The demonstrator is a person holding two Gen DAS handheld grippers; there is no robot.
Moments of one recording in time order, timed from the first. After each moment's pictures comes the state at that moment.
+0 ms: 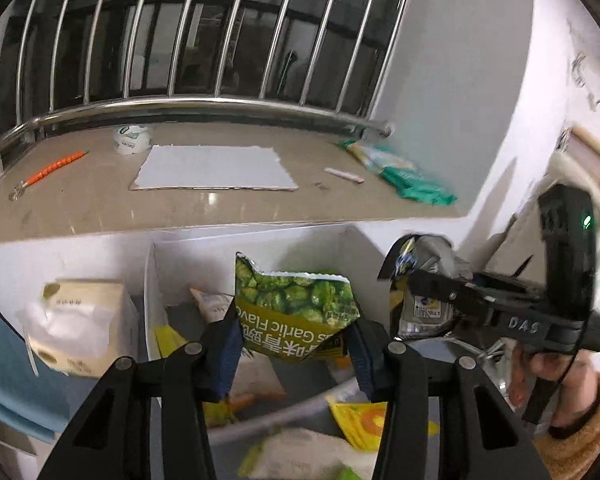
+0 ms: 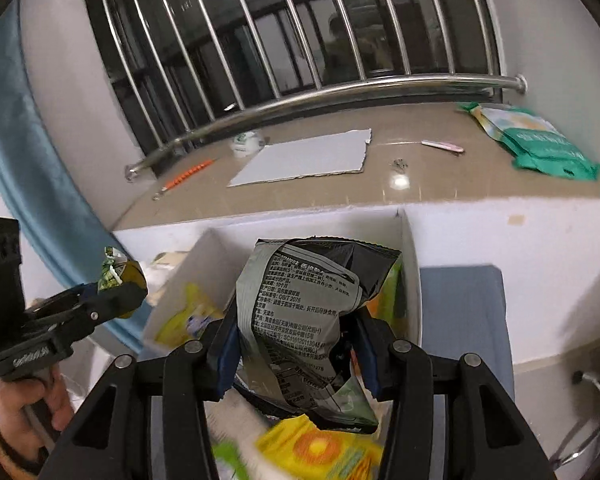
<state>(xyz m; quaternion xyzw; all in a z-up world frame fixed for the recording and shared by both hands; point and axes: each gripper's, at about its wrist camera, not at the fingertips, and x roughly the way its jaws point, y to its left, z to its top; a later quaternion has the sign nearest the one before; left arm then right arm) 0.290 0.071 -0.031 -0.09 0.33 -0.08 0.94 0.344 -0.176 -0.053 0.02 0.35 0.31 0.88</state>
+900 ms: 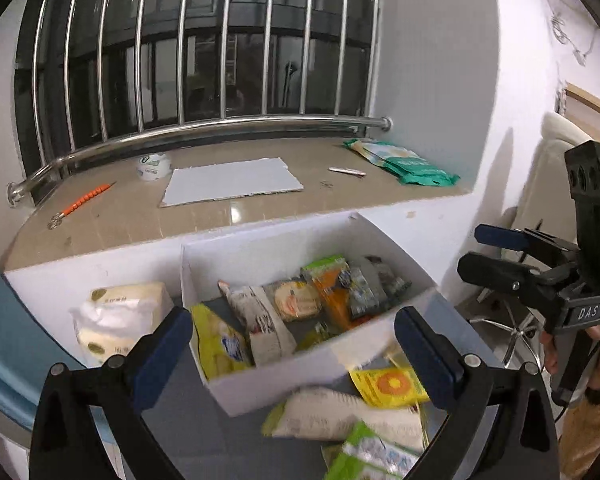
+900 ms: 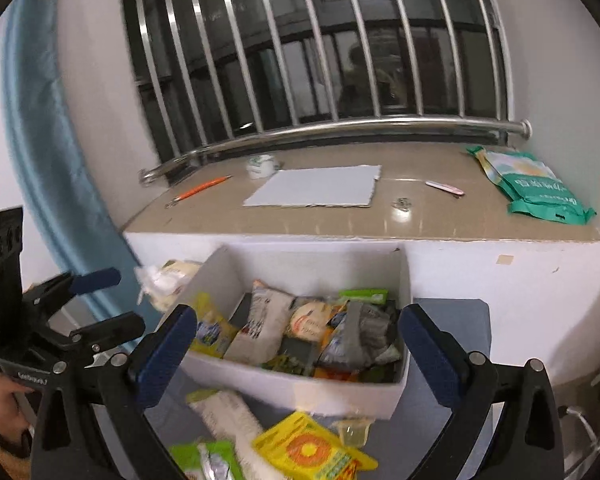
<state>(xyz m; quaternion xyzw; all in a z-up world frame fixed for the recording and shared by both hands) 0.202 0.048 -0.017 -0.02 0.30 -0.05 0.95 0.278 -0.194 -0.027 -0.01 0.28 0.34 0.90</state>
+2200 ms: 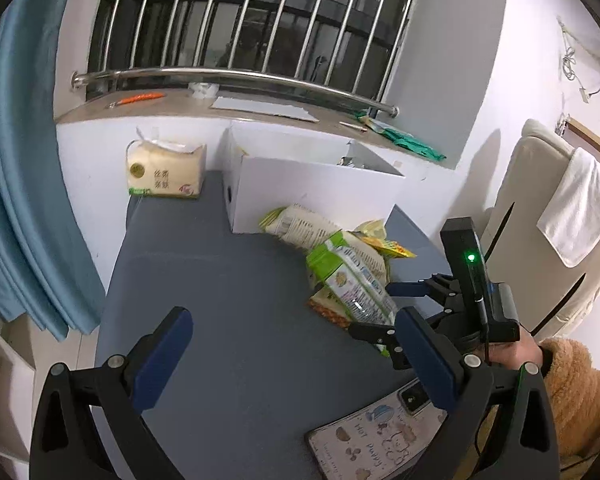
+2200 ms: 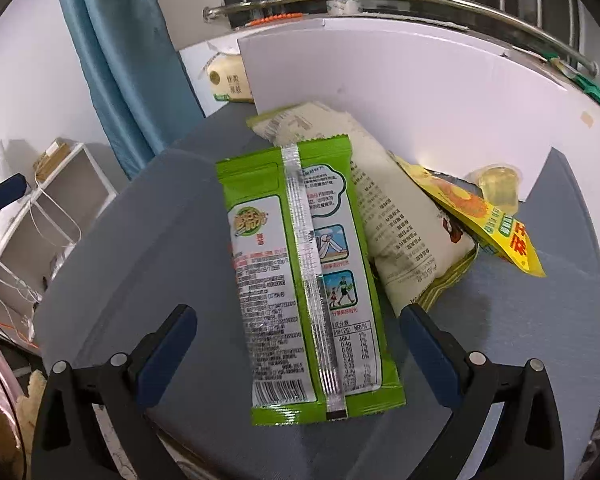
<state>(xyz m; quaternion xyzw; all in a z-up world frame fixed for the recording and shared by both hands) 0.000 0.067 -0.107 -0.12 0.31 -0.03 0.94 0.166 -0.141 -0.211 -0.14 0.42 0.39 0.81</state>
